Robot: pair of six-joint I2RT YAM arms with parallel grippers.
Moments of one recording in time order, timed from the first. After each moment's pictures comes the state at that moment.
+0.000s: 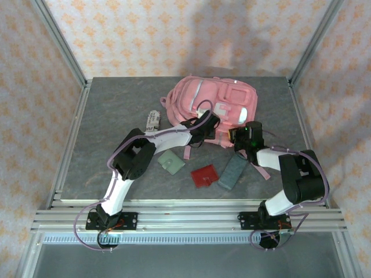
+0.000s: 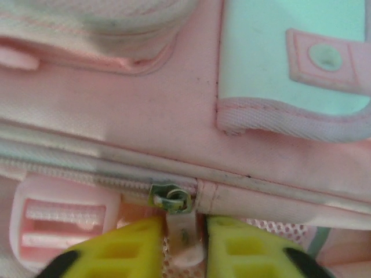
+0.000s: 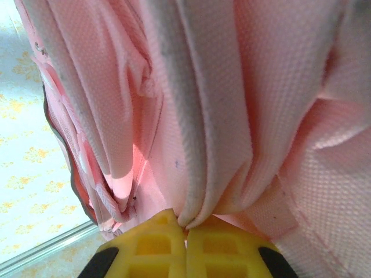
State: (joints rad) left arm -0.77 2.16 1.62 -0.35 -0.27 -0.68; right arm 0.19 1.53 0.54 0.42 -0.23 1.54
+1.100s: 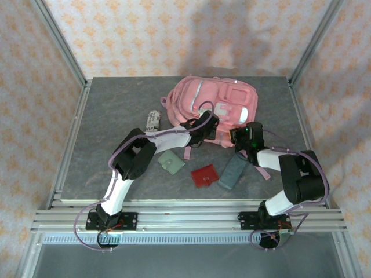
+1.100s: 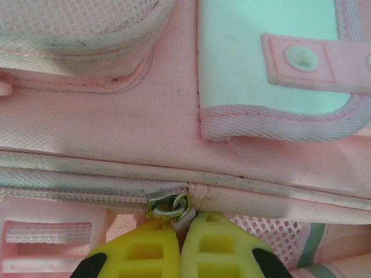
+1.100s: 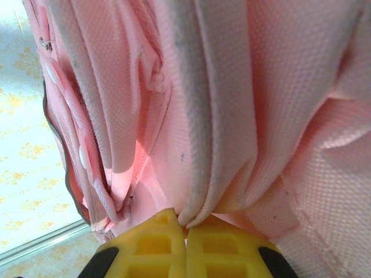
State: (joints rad) left arm -0.77 2.16 1.57 -0.24 -0.23 -0.59; right arm 0.19 1.52 0.53 0.43 -0.22 1.49
